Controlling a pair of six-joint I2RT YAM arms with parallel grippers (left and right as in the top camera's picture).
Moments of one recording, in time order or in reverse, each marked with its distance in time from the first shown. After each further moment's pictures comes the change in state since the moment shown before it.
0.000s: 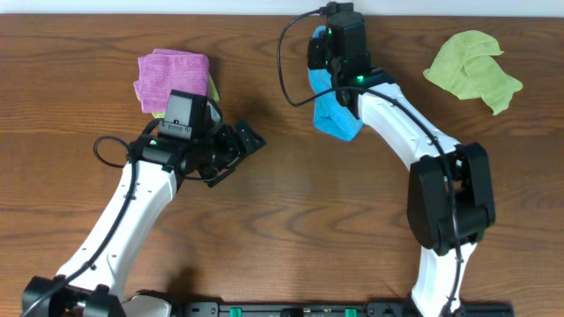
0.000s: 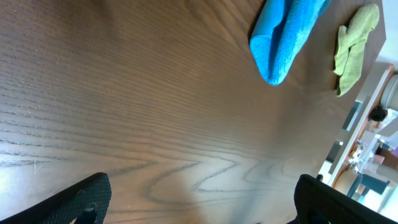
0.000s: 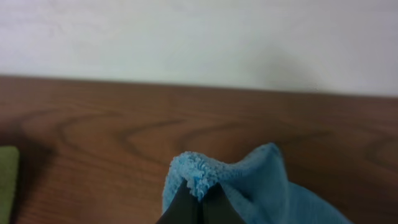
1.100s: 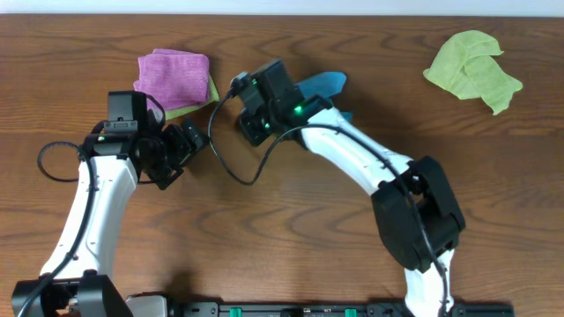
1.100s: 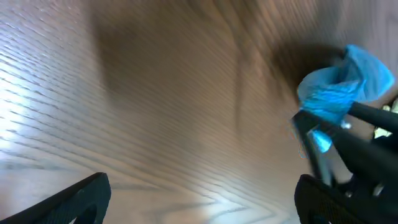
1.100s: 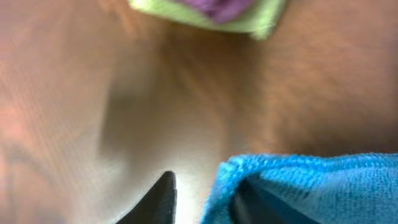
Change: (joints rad) left arm 0.305 0.017 0.000 -0.129 -0.087 0.179; right arm 0.301 0.005 0.002 -0.398 -0.446 -0.218
